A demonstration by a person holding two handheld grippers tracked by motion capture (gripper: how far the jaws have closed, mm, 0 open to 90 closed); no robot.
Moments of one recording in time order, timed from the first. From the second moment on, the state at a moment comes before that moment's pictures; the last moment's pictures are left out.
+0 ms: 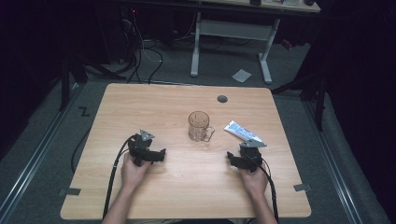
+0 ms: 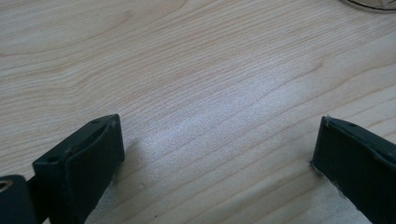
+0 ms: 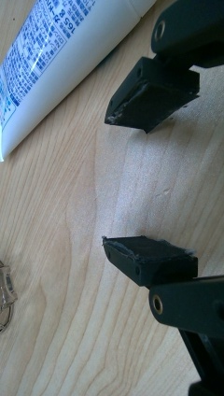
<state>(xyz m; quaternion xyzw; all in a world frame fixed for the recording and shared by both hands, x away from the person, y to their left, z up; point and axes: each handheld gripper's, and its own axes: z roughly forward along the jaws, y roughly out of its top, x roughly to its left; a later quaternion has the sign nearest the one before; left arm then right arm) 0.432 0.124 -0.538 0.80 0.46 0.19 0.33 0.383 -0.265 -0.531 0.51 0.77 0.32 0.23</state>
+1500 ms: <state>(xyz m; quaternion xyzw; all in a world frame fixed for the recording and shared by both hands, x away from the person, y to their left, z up) 0.433 0.124 -0.538 0.80 0.46 0.19 0.33 0.374 -0.278 -0.526 0.54 0.75 0.32 0.23</state>
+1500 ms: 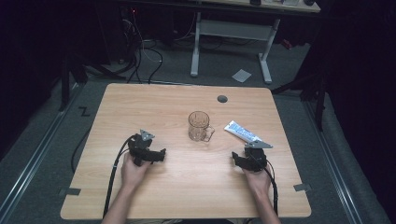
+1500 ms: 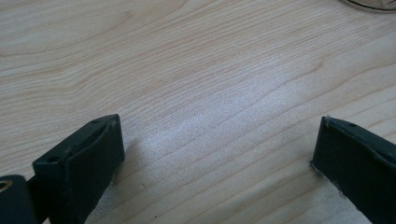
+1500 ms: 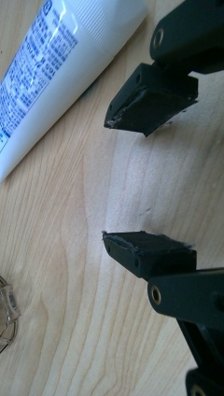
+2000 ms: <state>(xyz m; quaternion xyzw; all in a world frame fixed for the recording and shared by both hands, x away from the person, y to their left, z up) 0.433 0.124 -0.538 0.80 0.46 0.19 0.33 0.362 -0.291 -0.520 0.54 0.73 0.34 0.23</state>
